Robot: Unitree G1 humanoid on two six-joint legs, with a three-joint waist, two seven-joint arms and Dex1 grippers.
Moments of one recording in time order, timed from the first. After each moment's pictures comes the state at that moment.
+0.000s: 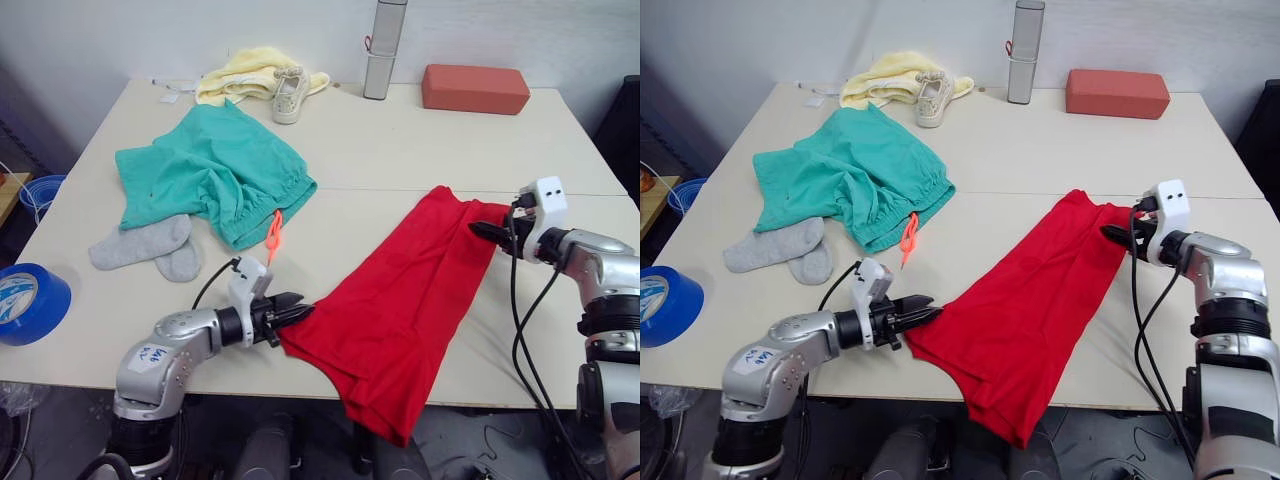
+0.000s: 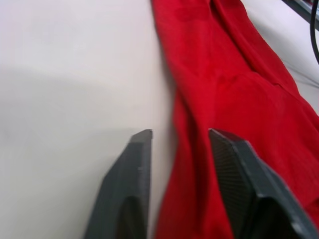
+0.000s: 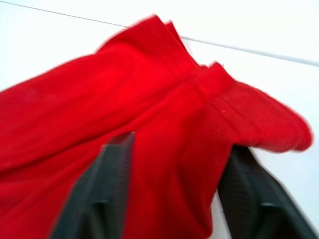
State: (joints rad) left arm -0.26 0.44 0.06 -0.33 -0.41 0.94 -0.79; right arm -0.69 -0.82 -0.17 0.61 0.33 0.52 0.85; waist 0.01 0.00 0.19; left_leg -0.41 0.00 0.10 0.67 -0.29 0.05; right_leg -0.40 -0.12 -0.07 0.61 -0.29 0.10
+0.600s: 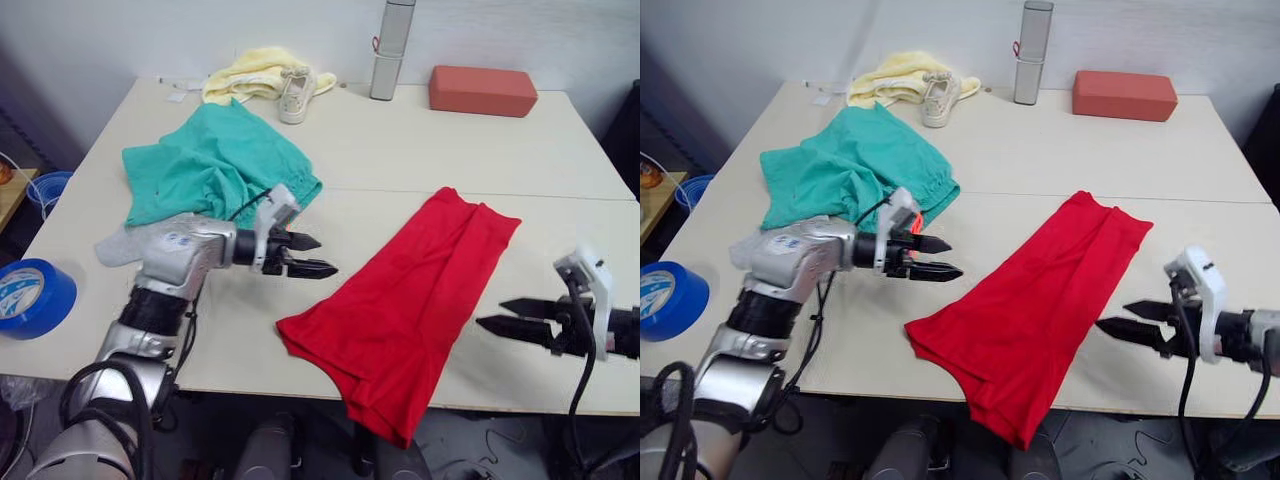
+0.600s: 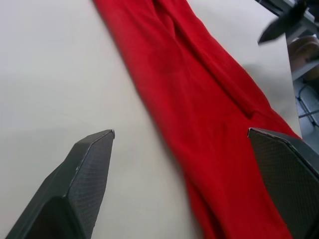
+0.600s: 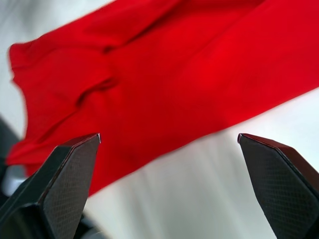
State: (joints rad) left arm -0.89 0.39 -0.24 0.28 -0.36 0.88 -0.99; right arm 0.03 -0.92 -0.58 -0.51 0.88 1.47 0.84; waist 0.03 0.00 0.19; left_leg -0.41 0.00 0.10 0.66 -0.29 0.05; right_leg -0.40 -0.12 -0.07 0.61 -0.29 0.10
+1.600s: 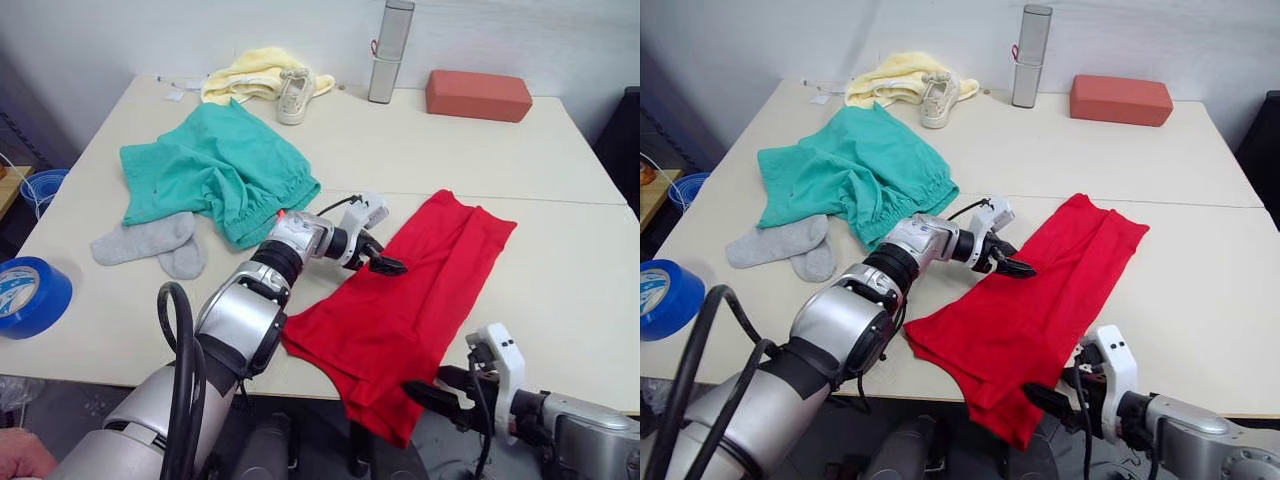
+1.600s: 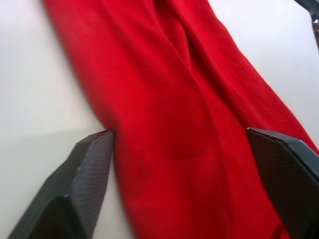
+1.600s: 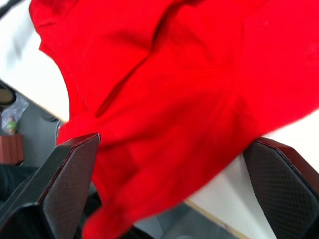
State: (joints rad) left arm -1.28 -0.04 -0.17 1.23 -0.09 0.47 -0.92; right arm 0.21 -0.46 -0.50 -0.82 1.30 1.52 0.07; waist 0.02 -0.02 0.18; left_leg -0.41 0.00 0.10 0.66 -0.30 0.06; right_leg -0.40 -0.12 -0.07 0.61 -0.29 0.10
